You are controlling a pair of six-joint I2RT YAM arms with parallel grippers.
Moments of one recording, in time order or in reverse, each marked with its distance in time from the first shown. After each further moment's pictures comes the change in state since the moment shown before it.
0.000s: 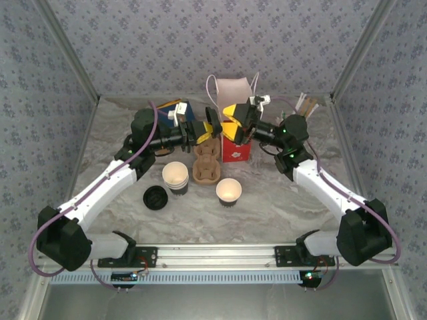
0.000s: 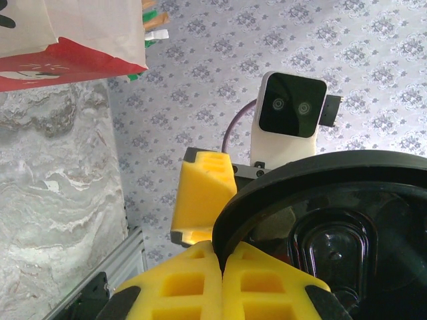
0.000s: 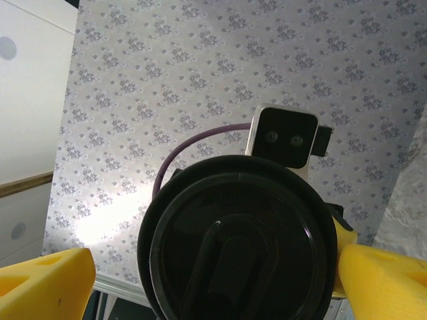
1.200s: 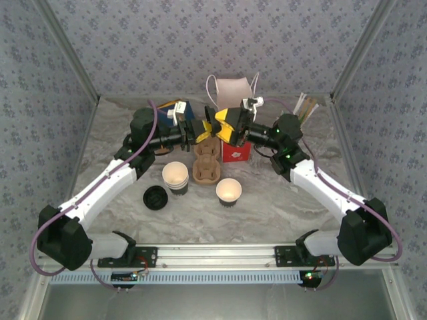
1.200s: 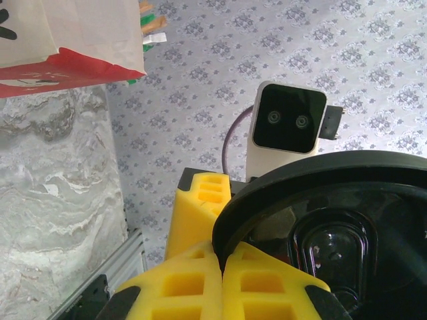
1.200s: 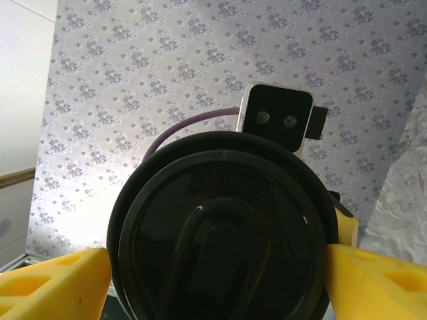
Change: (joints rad) left arm 0.012 0.006 0.000 0.016 0.014 0.000; right arm 0.056 0.005 0.031 -0.101 0.033 -0.082
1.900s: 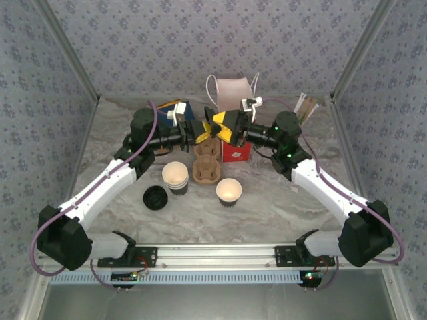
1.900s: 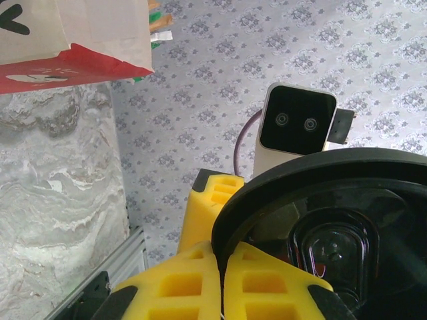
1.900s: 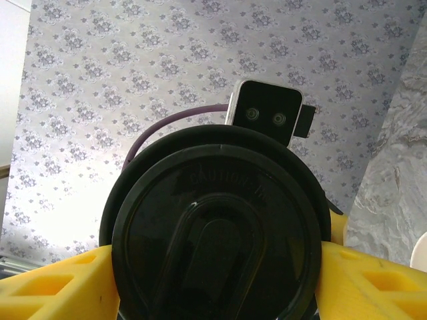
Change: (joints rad) left arm 0.000 0.000 0.000 -0.020 0.000 0.002; right arm 0.006 -0.013 0.023 -0.111 0.002 -0.074
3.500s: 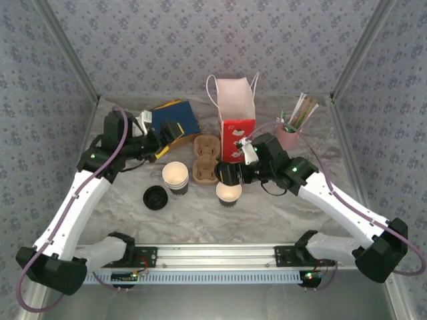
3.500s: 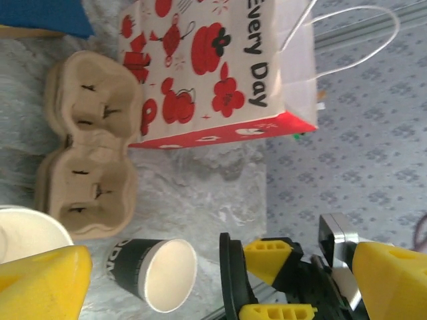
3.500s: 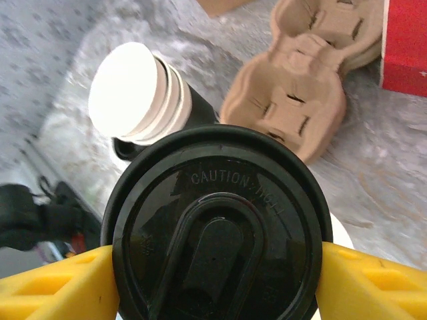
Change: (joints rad) left arm 0.148 -0.200 0.155 -0.843 -0.317 0.492; right arm 0.210 -0.158 0.034 -1.146 0.511 -1.002
